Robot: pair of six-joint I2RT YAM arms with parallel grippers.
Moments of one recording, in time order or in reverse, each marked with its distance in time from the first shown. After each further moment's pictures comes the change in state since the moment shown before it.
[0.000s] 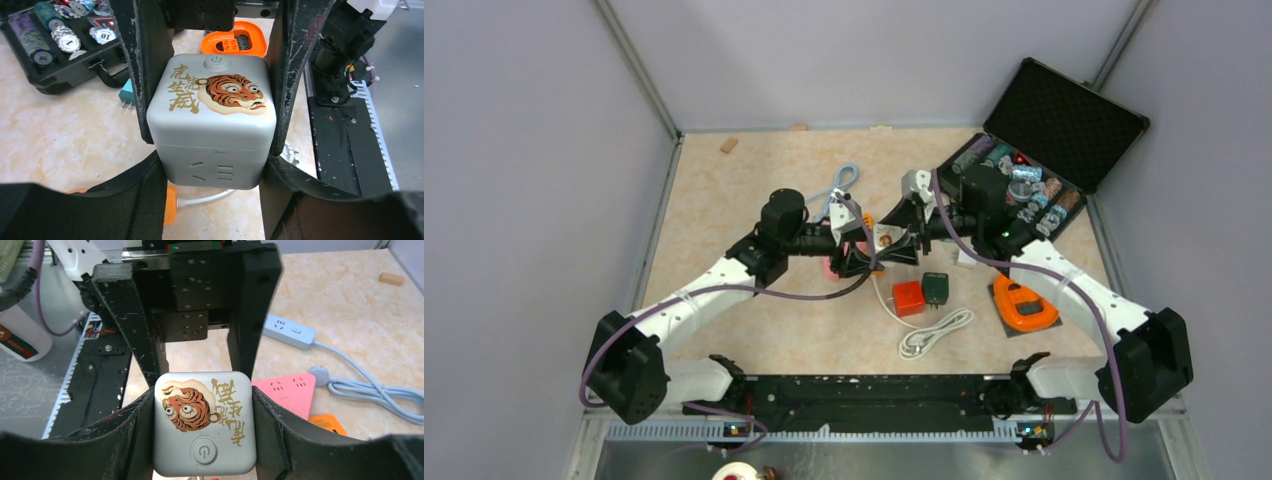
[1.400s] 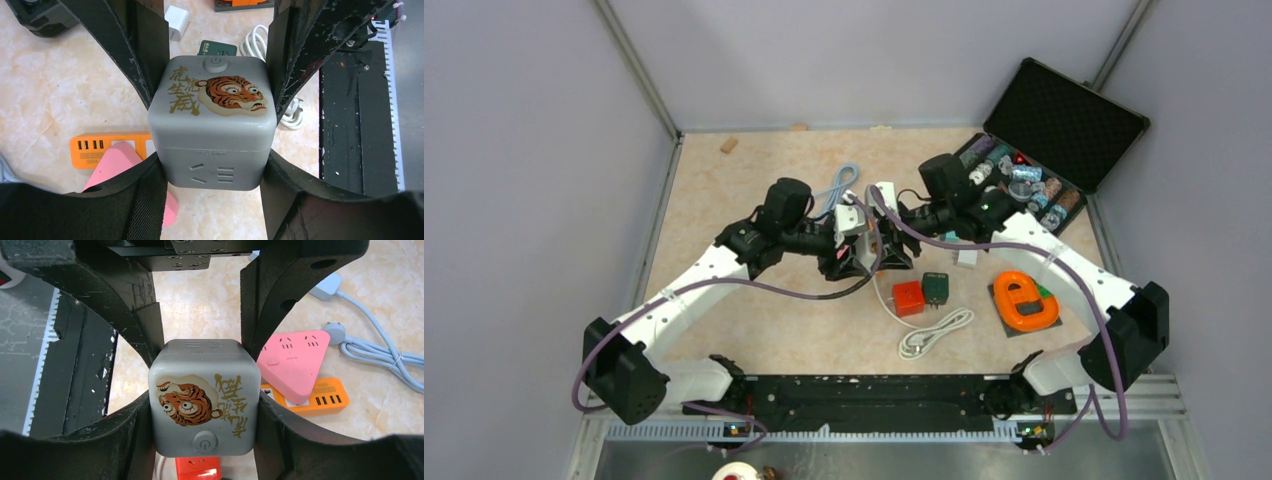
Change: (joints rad) left arm -0.005 -0.003 0.211 -0.554 -0.117 0.260; right arm 0.121 0.156 0.325 -0.634 0.210 -0.393
